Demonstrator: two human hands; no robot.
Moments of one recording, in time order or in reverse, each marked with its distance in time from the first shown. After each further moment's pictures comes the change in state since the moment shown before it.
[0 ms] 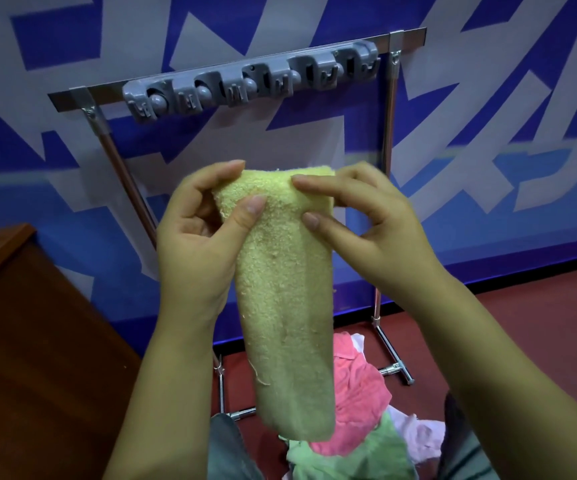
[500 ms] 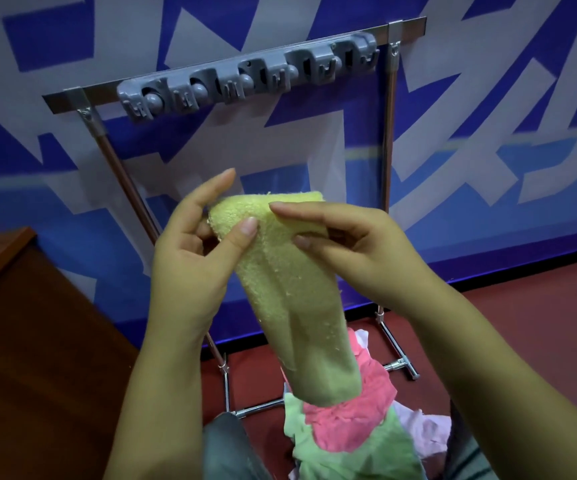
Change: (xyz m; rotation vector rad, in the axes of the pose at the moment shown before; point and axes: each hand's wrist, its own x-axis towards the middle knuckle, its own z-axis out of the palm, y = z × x) left_hand -0.009 -0.003 -0.015 0.148 -0.067 -0.133; right_hand -0.008 -0.002 0.009 0.328 -0.201 0.236
